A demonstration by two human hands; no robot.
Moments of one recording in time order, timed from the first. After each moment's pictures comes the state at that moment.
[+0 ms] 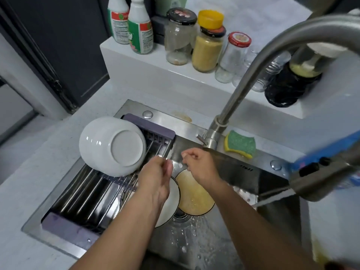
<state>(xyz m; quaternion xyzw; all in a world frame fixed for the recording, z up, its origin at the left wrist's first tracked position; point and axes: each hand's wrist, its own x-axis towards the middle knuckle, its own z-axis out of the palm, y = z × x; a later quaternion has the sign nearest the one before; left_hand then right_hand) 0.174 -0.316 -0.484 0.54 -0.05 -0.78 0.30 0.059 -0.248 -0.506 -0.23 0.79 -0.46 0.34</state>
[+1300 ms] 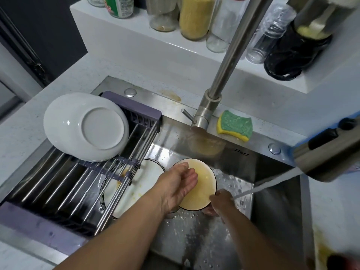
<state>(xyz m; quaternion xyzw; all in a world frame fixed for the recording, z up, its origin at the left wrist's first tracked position) 0.140 -0.245 -0.566 0.48 -0.16 -0.86 0.07 0.031 -0.108 -0.647 0.08 0.87 -0.31 0.39</state>
